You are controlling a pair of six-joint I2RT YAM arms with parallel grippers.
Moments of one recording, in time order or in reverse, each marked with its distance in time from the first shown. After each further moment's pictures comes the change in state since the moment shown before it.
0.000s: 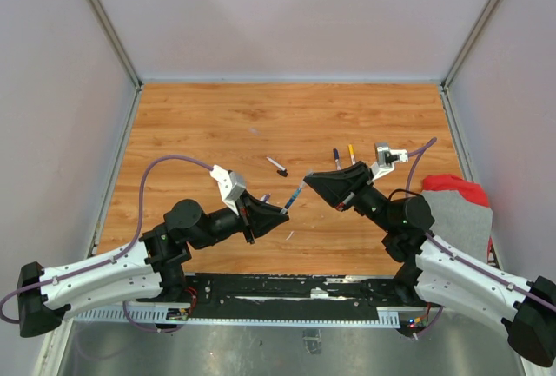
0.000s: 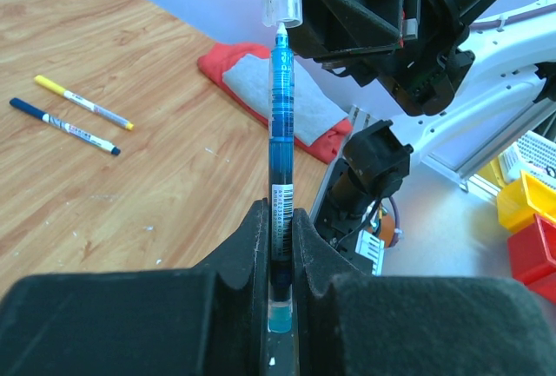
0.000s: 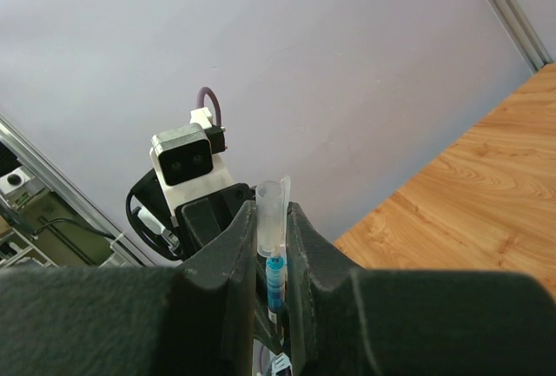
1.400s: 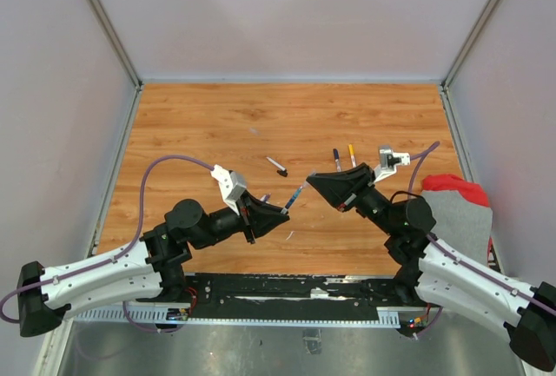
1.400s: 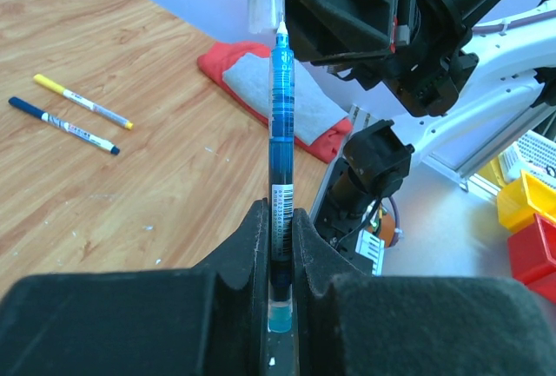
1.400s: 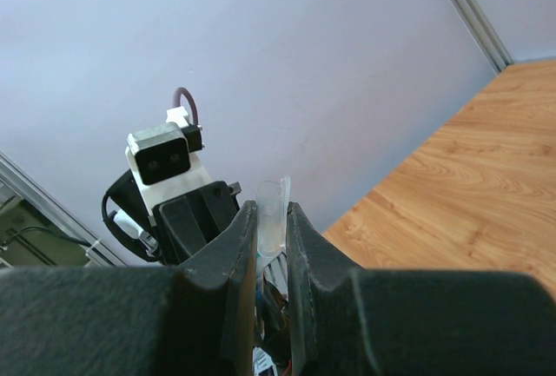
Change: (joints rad) left arm 0.000 0.006 0.000 0.003 0.001 -0.001; right arm 0.000 -0.053 -0.020 -0.081 0.043 -0.045
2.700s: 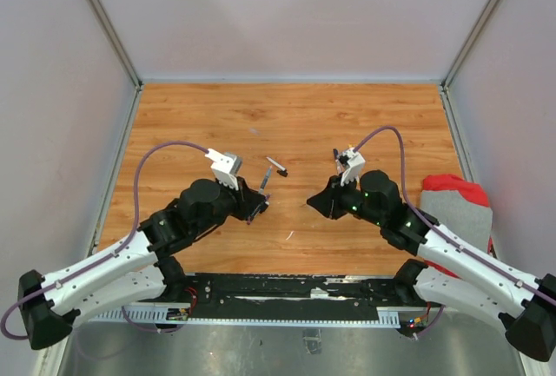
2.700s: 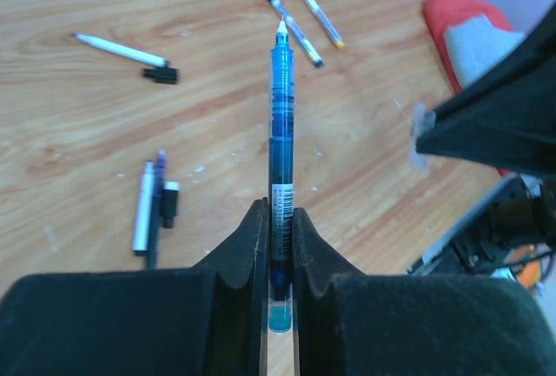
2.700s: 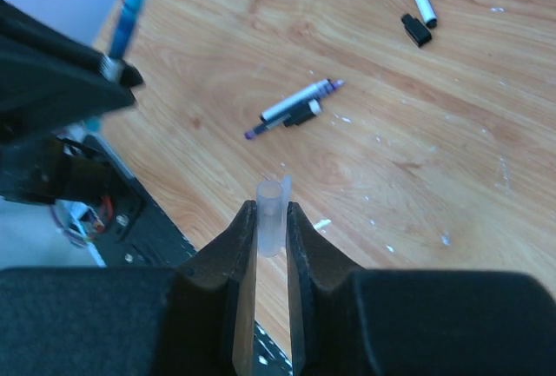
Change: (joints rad) left arm 0.225 0.072 0.129 -0.459 -0.257 -0.092; right arm 0.000 0.127 0.253 -0.961 0.066 -0.352
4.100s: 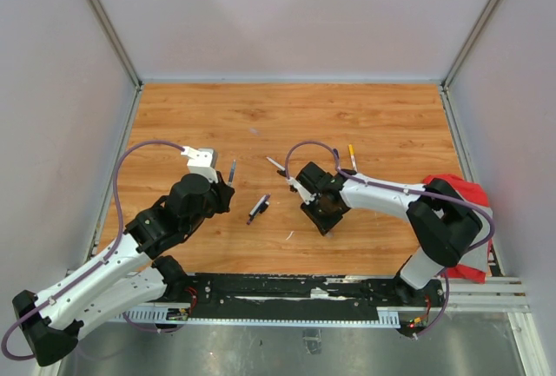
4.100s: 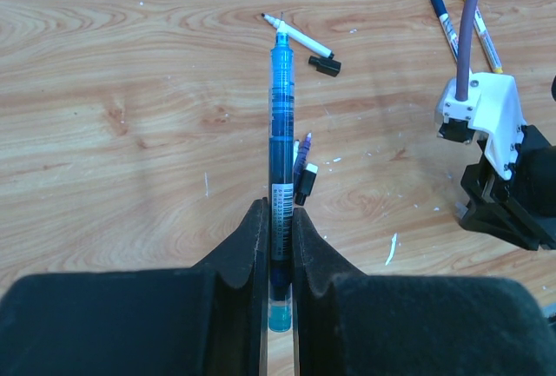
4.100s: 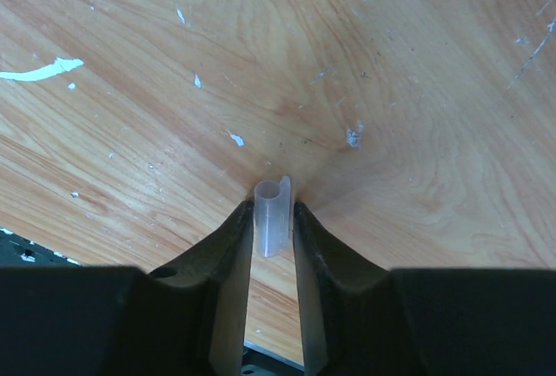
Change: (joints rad) left arm 0.098 -0.053 0.053 -0.268 -0.192 0.003; right arm 0.021 0.774 0.328 -0.529 0.040 -0.412
